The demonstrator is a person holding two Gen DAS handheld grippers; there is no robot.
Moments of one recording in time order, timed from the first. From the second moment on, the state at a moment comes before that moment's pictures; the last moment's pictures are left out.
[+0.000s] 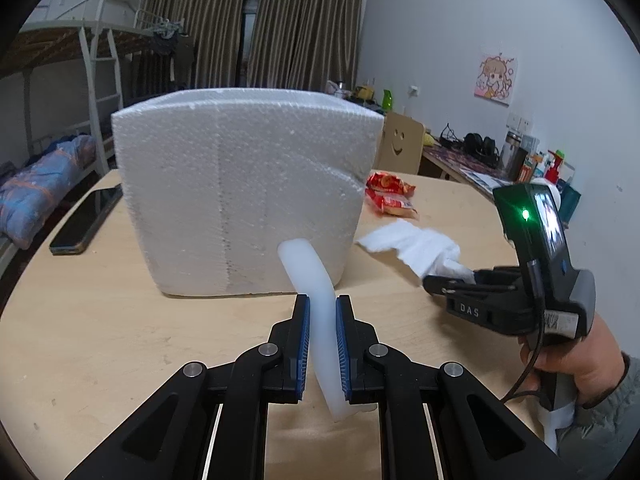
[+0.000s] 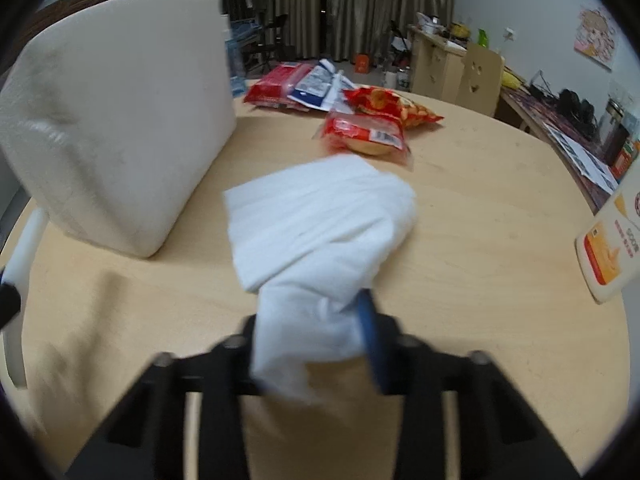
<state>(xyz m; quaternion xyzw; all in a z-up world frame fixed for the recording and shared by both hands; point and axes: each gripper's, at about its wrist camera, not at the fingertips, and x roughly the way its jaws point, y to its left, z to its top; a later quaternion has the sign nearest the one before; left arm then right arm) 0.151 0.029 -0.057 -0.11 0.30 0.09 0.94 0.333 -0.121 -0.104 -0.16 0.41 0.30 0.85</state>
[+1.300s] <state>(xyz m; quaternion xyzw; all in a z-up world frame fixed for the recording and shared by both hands) 0.072 -0.005 0.001 -0.05 0.23 0.11 0.97 0.202 -0.198 0.000 -0.04 0.24 0.35 0.90</state>
